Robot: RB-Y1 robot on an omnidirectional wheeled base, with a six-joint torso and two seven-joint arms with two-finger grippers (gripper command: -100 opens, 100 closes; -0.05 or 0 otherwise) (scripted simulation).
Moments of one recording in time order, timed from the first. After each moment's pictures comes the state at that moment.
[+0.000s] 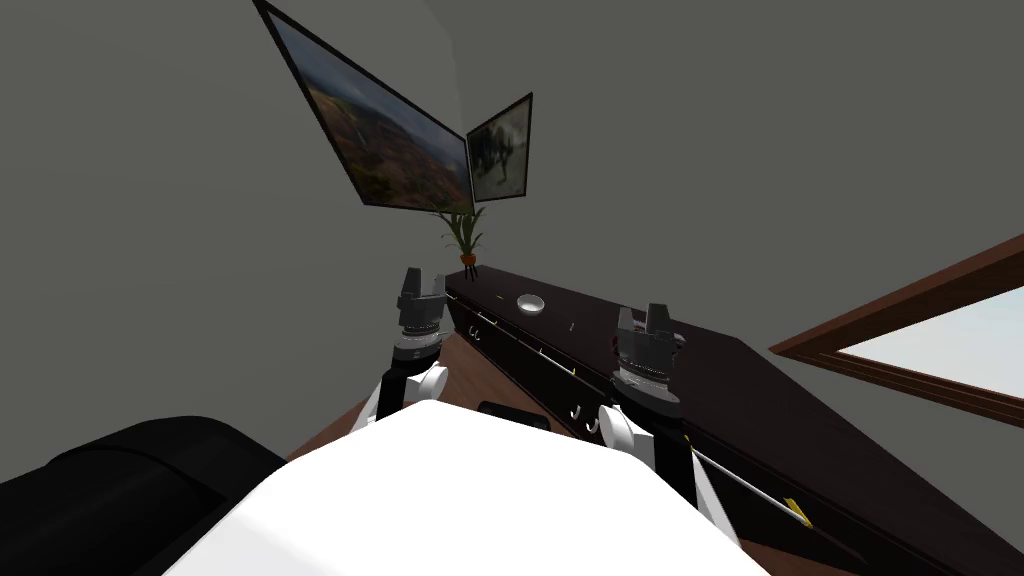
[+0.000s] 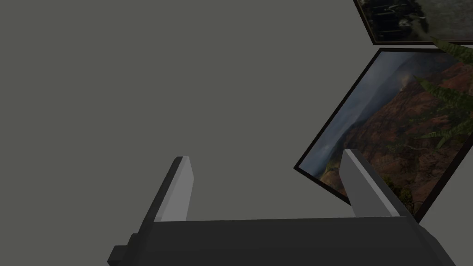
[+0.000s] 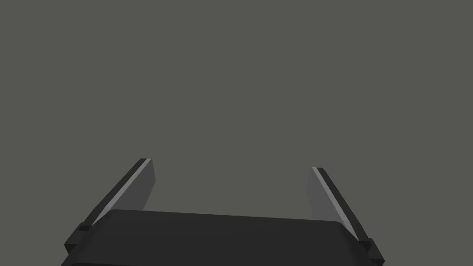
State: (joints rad) left arm 0.47 0.03 -0.03 -2.40 -0.05 -0.63 -0.10; right arm 0.48 -0.01 -0.01 -2.28 0.05 -0.59 0.14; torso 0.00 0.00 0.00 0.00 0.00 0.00
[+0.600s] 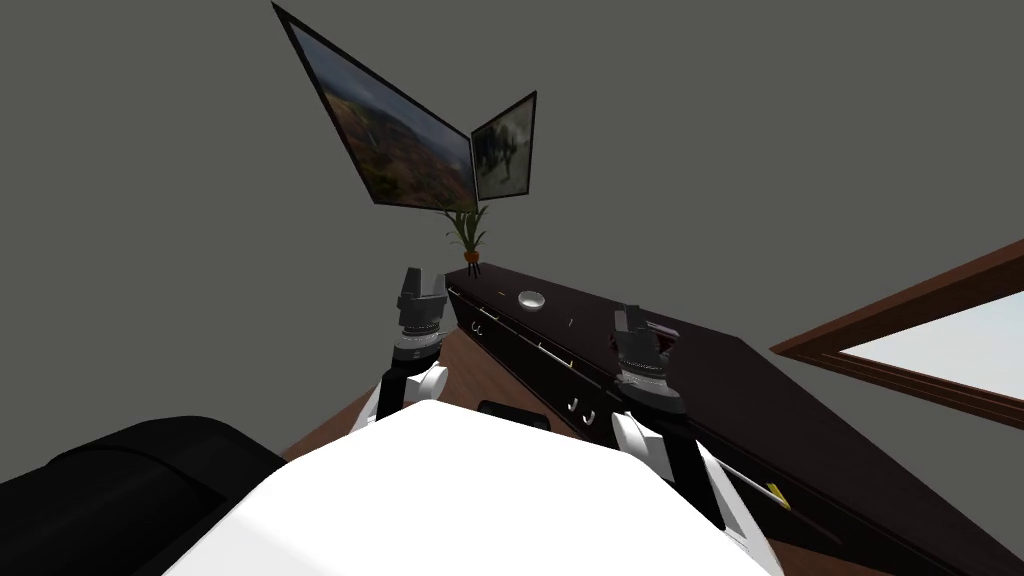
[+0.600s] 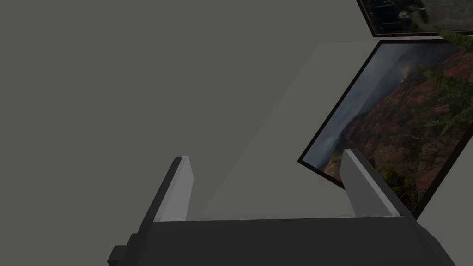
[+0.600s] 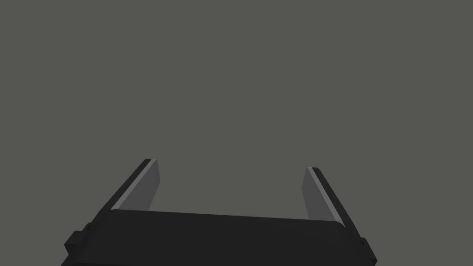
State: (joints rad) left arm 0.47 0.03 -0.03 -2.40 -0.05 -0.63 -0.10; right arm 0.49 -0.16 -0.04 -2.26 0.06 -0.51 0.20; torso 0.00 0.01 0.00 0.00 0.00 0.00
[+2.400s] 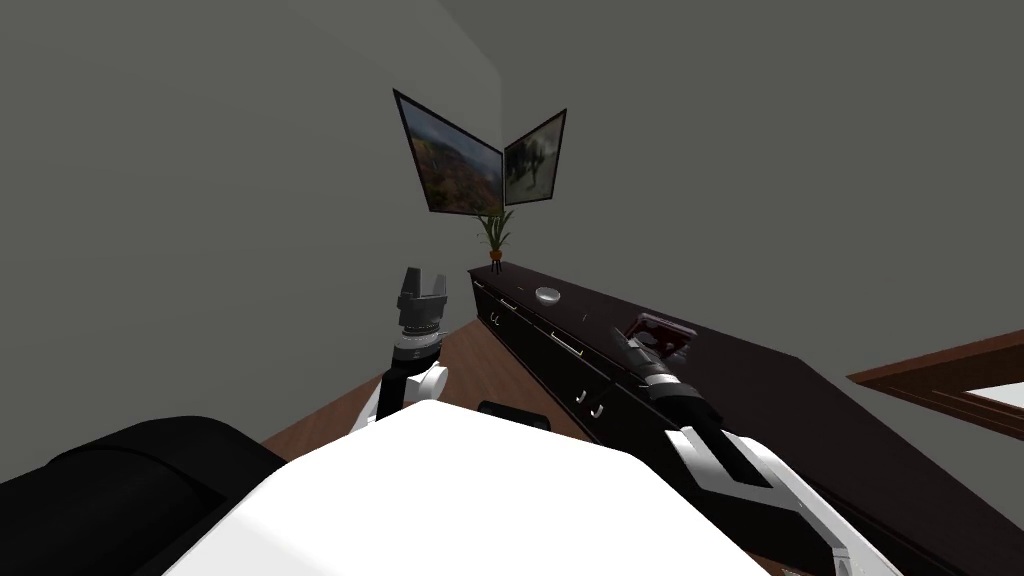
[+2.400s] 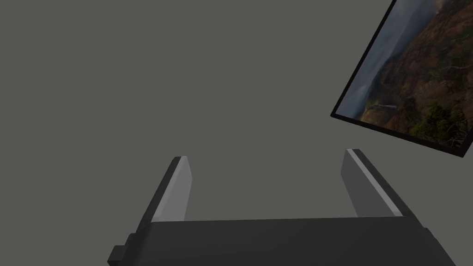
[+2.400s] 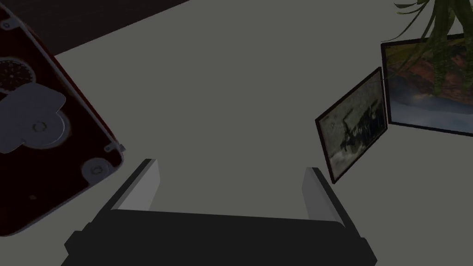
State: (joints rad) left arm 0.47 0.03 -0.03 -2.40 -0.05 -0.63 -0.10; right arm 0.48 -0.61 -0.15 -2.02 0.05 -0.04 0.44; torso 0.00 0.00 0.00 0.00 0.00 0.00
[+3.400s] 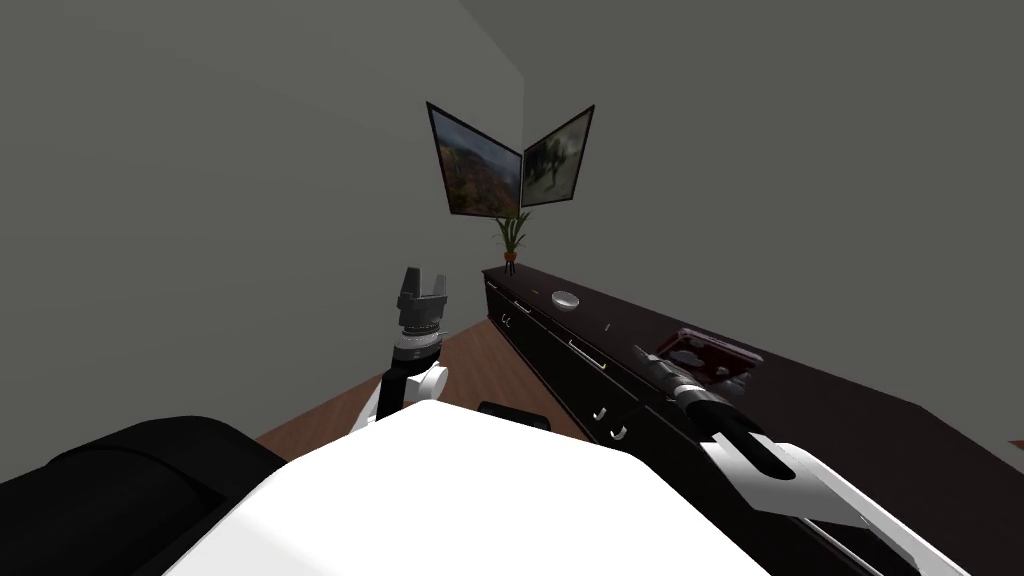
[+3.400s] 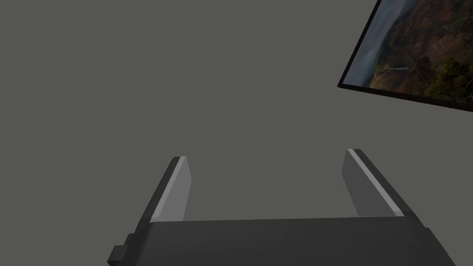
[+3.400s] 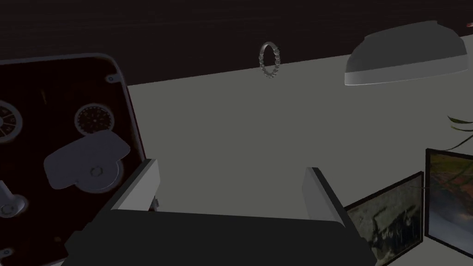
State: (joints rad) left arm 0.47 0.03 -0.03 -2.40 -0.05 -0.63 -0.10; right arm 0.49 -0.81 -0.17 -1.86 0.01 0.20 0.47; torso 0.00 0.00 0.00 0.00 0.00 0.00
